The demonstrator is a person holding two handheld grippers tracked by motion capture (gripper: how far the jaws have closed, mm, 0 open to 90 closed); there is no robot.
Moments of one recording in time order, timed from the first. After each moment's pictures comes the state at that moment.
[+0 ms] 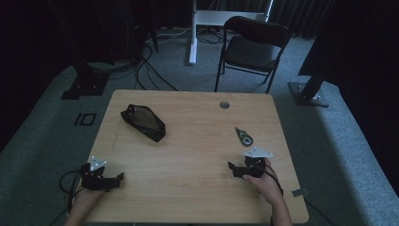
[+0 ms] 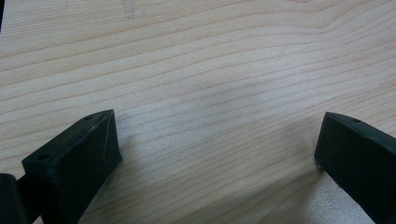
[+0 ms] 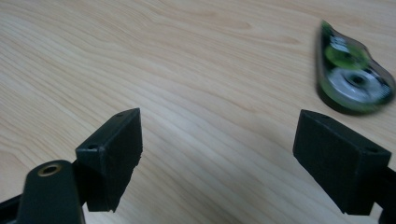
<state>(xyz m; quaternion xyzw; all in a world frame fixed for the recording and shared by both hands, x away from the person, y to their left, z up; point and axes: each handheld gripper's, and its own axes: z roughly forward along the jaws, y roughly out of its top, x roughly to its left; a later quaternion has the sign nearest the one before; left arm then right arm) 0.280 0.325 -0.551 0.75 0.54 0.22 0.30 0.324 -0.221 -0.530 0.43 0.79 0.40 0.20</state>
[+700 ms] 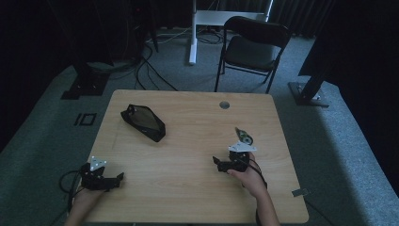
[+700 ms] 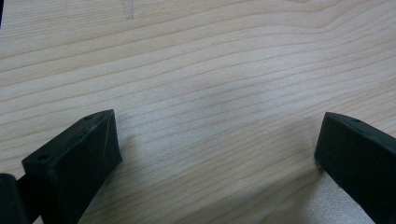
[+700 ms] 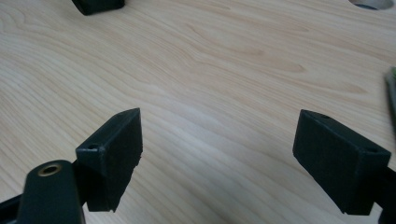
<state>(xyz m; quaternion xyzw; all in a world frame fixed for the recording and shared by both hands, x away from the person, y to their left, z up) 0.280 0.325 -0.551 0.75 0.54 0.22 0.30 0.341 -0.171 -0.526 0.41 0.78 0.42 0.19</state>
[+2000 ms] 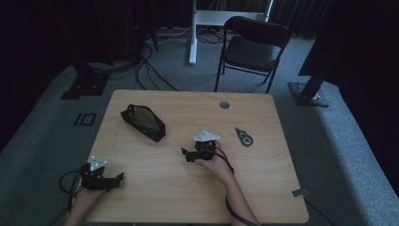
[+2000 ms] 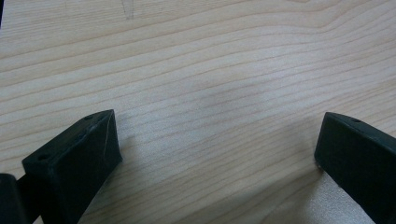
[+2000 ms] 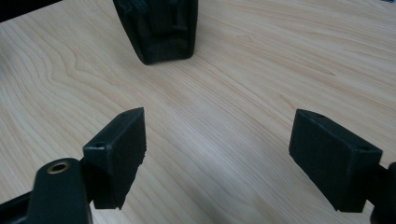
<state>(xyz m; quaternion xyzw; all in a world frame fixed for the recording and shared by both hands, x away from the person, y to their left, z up) 0.280 0.325 -0.551 0.75 0.54 0.22 0.30 0.381 -0.064 -0.524 0.36 0.80 0.45 0.17</state>
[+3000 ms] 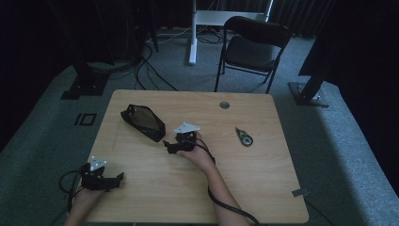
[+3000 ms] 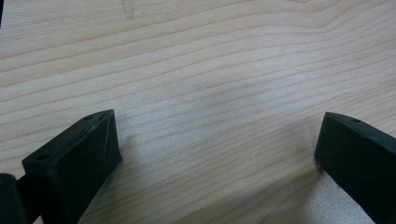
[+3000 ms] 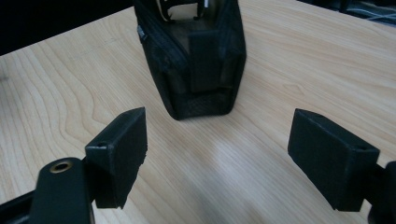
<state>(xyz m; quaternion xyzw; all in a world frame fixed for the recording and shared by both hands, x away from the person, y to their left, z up) 0.280 0.325 -0.551 0.75 0.54 0.22 0.30 0.411 0.000 -0.518 0.33 0.81 0.47 0.16</state>
